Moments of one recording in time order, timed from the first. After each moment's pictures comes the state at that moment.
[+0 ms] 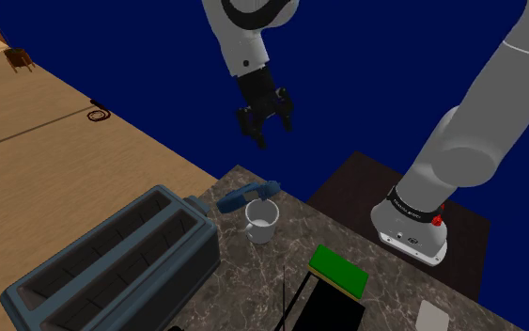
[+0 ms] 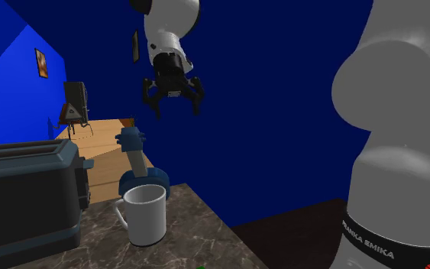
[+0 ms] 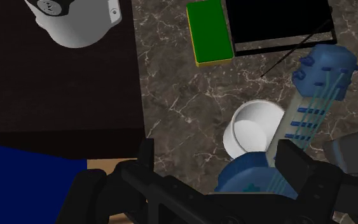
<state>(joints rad) 0.11 0.01 0.37 -2.04 0.22 1.51 0.49</state>
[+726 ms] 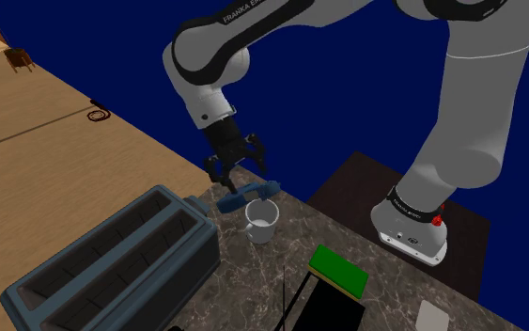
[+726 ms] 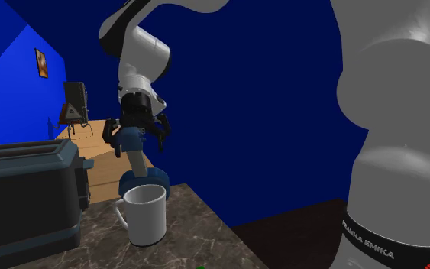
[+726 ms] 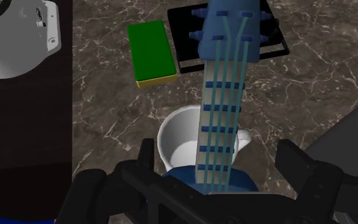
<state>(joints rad) 0.19 0.40 0.41 -1.85 0.31 1.54 0.65</state>
